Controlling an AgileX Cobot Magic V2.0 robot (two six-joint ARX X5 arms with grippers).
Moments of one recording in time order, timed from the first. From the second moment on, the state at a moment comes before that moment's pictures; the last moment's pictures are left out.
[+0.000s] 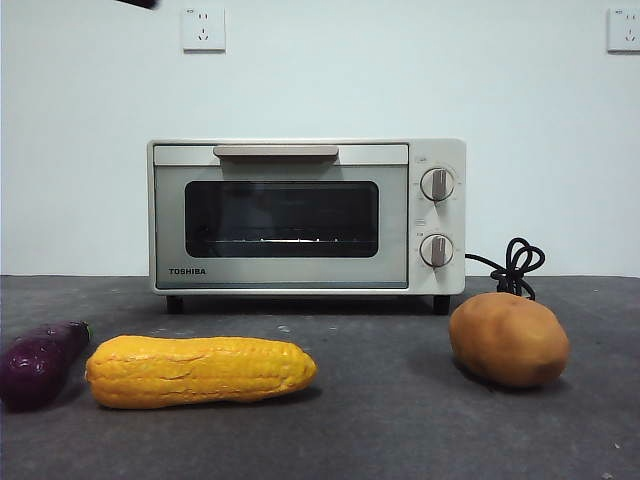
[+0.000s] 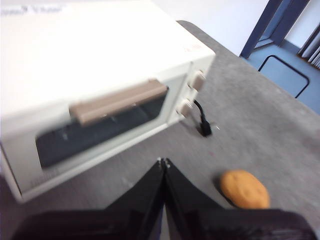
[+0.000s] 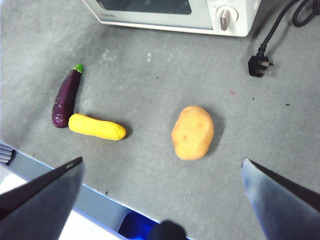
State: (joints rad) left arm -0.23 1.18 1.18 -0.46 0.50 0.00; right arm 0.09 0.82 1.14 -1.13 -0.47 -0.05
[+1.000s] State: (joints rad) left arm -0.33 1.77 1.48 -0.27 0.32 0.10; right arm 0.09 0.86 1.14 -1.13 -0.47 -0.05
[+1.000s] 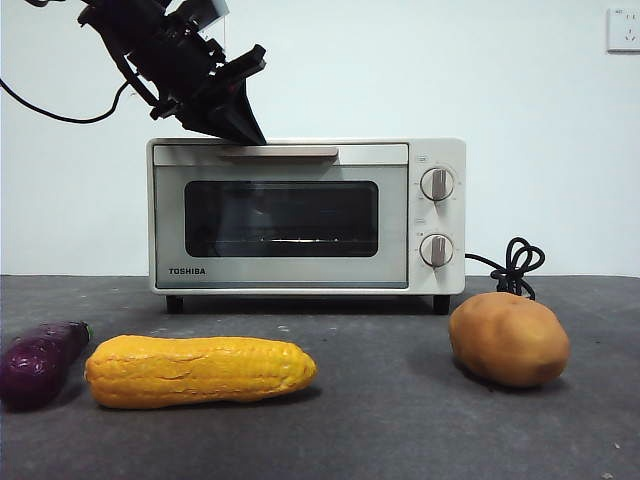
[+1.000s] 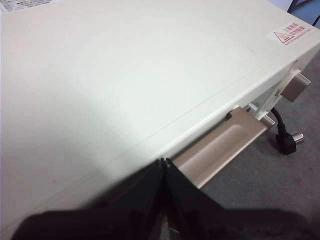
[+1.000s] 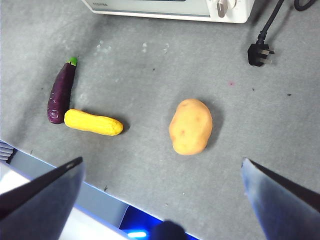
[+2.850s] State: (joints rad) left arm -0.43 0.96 1.48 -1.02 0.18 0.13; right arm 0.40 1.39 1.14 -0.96 -0.15 0.03
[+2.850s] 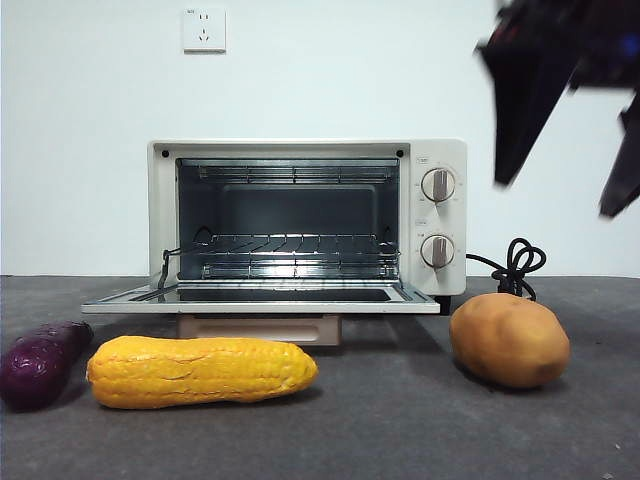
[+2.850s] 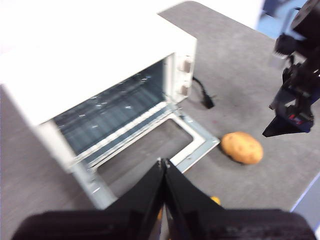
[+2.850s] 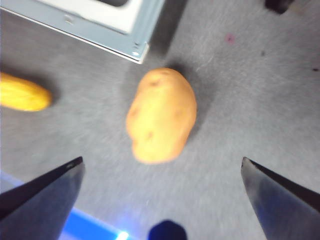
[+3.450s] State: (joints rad) left arm -0.43 0.78 1.48 -1.26 0.03 0.13; right arm 0.51 1.71 1.14 -0.82 -0.10 0.11
